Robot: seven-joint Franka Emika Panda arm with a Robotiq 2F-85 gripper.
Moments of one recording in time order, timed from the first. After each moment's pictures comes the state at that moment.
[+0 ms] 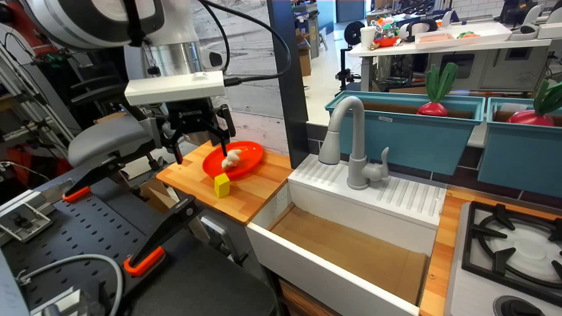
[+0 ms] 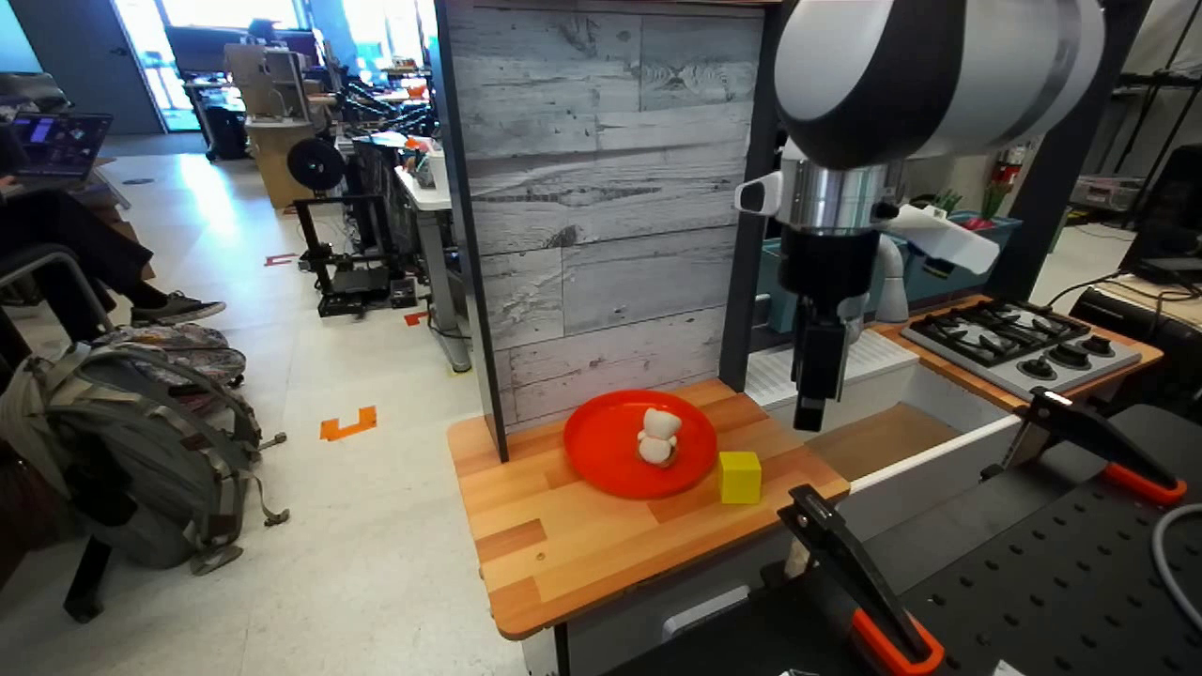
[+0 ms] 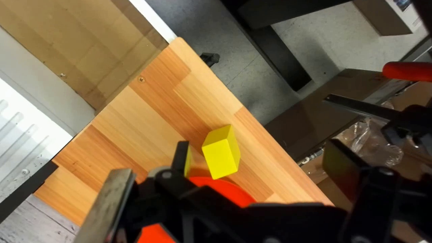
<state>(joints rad) 0.00 0.52 0.04 -2.32 -0.01 2.73 -0.84</state>
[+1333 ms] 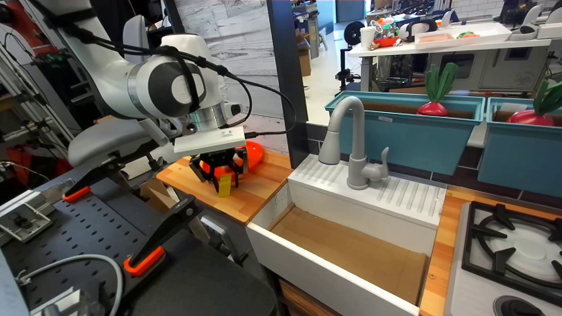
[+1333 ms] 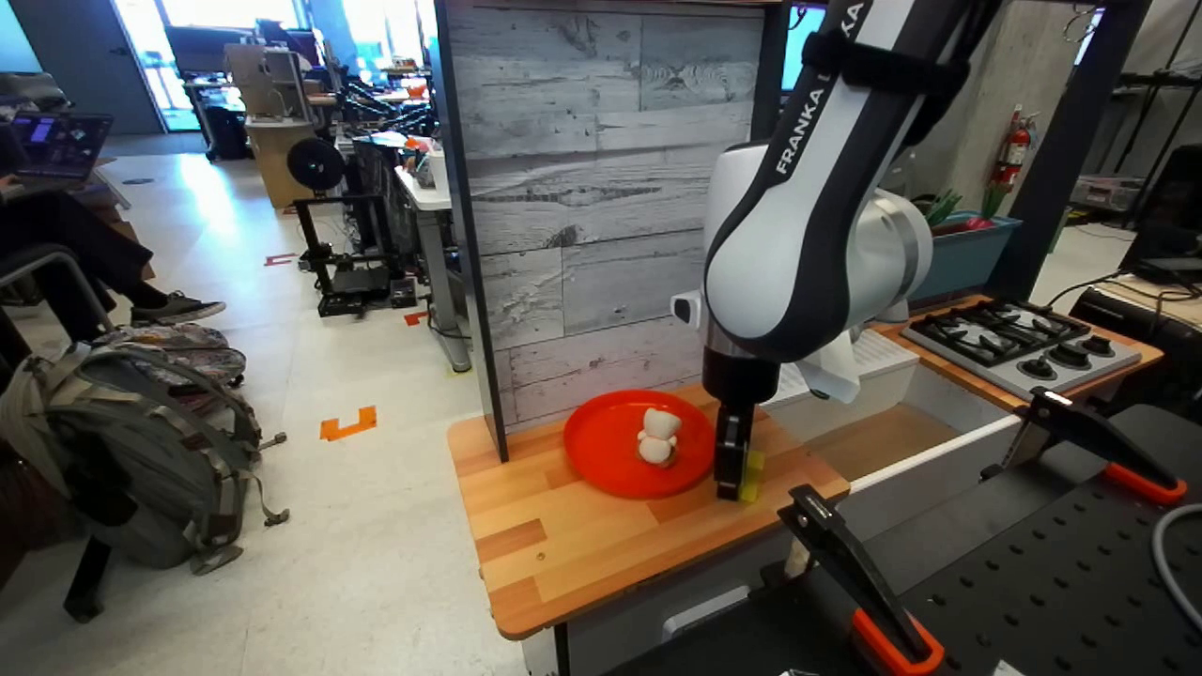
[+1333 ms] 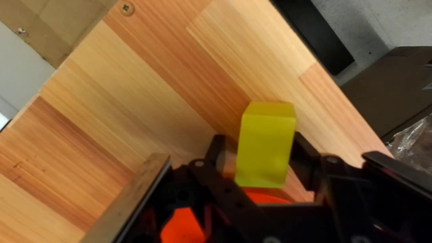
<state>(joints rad) 0.01 0.92 0.07 -2.02 -0.23 2.87 -0.59</state>
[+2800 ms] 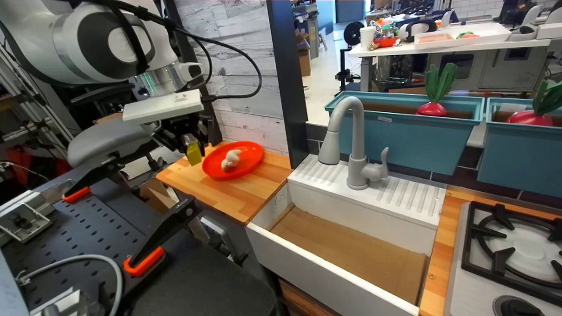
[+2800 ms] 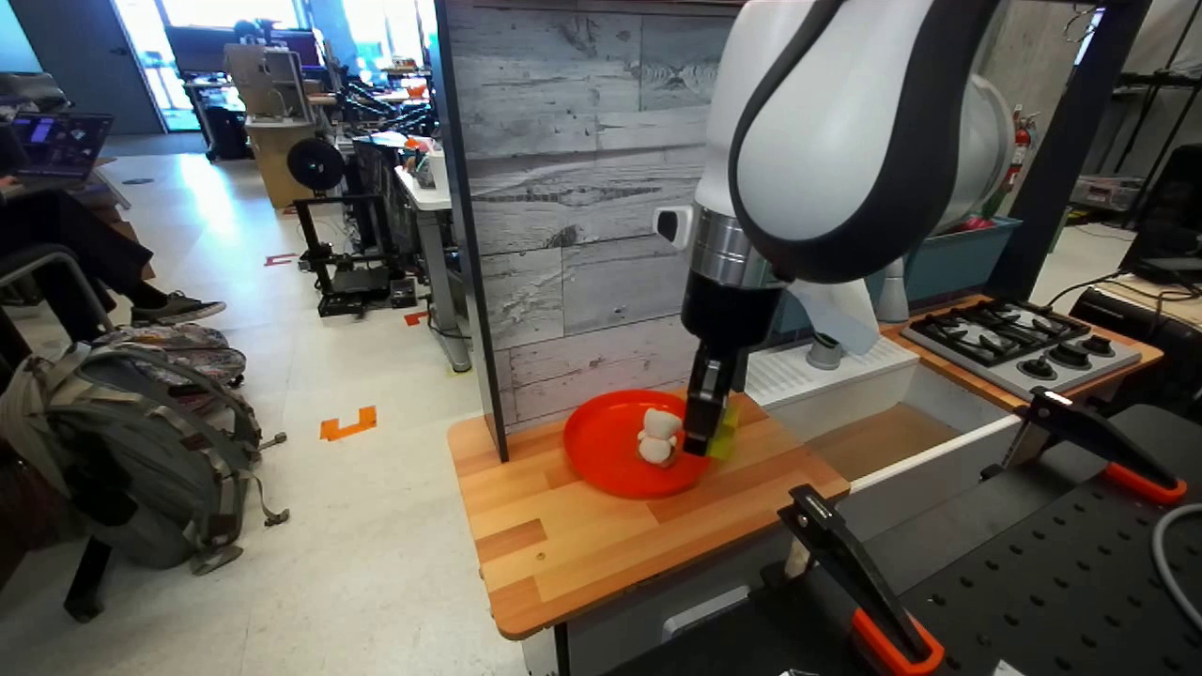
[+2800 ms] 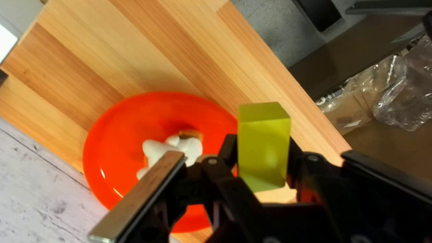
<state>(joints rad) 0.00 0.64 0.16 -2.29 -0.25 3.00 -0.50</state>
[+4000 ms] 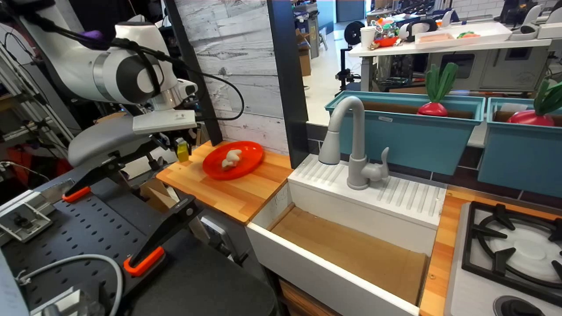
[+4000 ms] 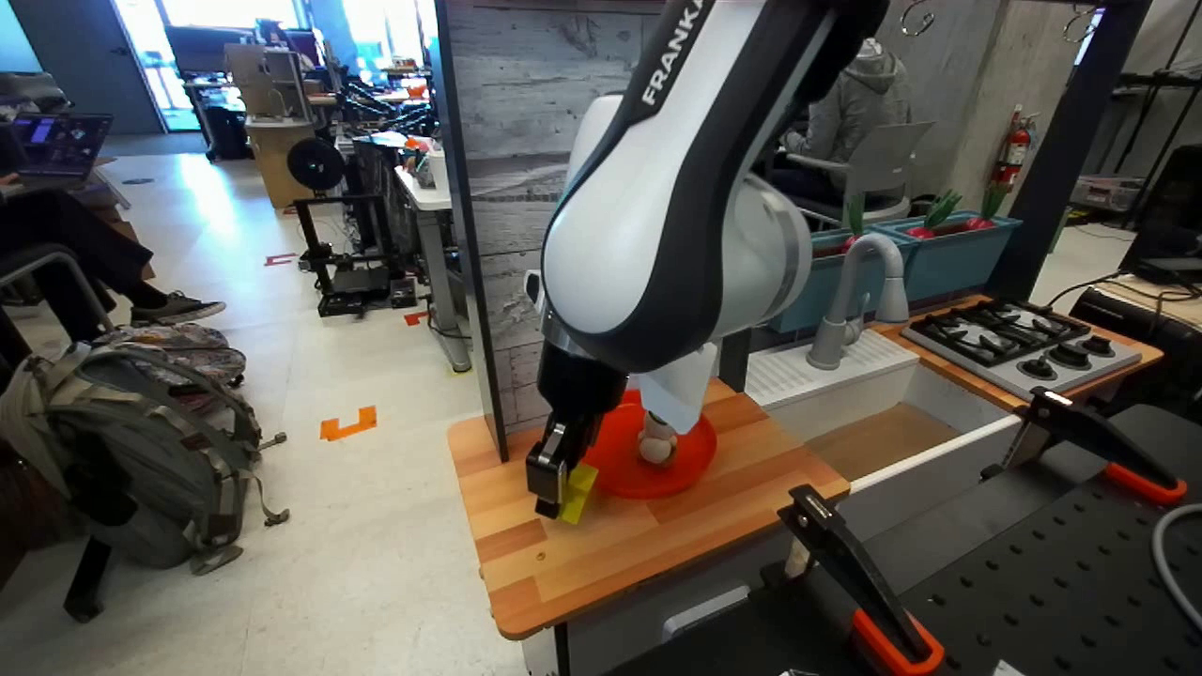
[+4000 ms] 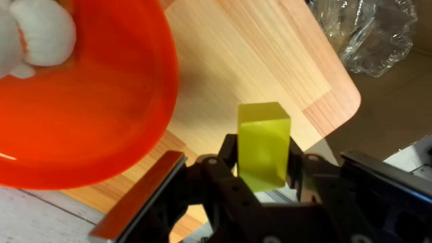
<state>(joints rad) 0.02 0.93 0.32 -1.99 -0.25 2.97 -0.44</state>
